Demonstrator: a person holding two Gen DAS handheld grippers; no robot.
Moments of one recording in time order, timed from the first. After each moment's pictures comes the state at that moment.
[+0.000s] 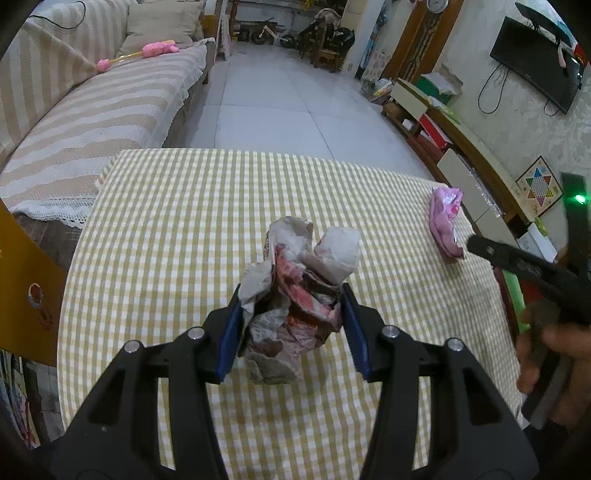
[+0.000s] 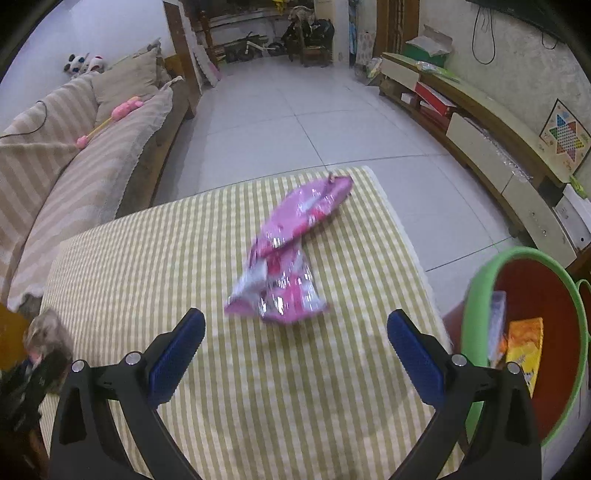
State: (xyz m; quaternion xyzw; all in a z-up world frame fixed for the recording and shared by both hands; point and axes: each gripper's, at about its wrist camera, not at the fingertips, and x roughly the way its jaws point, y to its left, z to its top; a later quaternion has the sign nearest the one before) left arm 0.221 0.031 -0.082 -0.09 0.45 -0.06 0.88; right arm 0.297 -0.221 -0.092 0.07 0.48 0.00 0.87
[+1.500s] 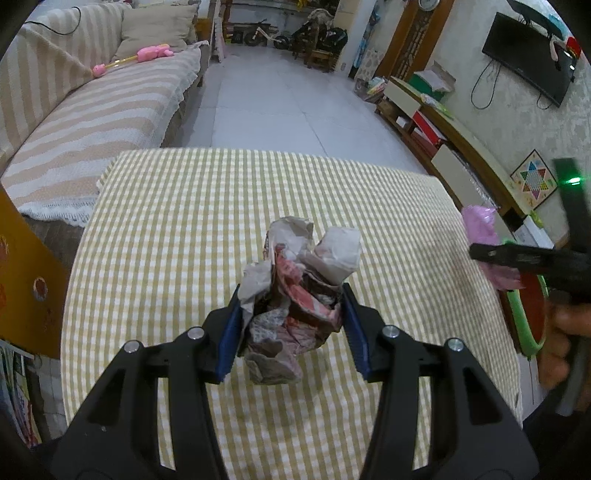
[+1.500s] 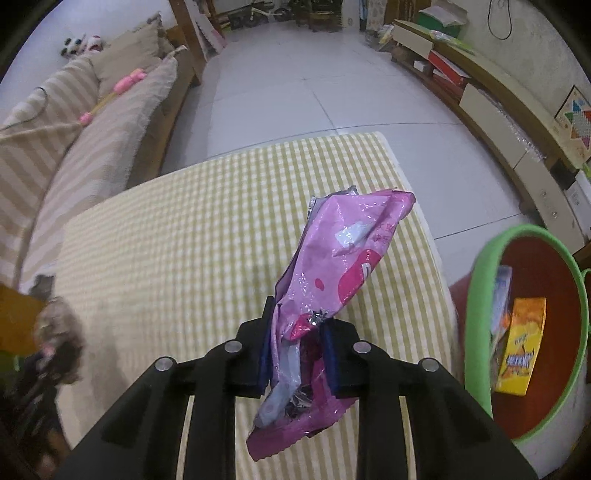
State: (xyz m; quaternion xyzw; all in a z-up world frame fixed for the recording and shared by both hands) left arm 0.206 0.024 -0.078 -0.08 0.46 -0.07 0.88; right arm 0.264 -0.228 -0.076 0.07 0.54 0.05 0.84
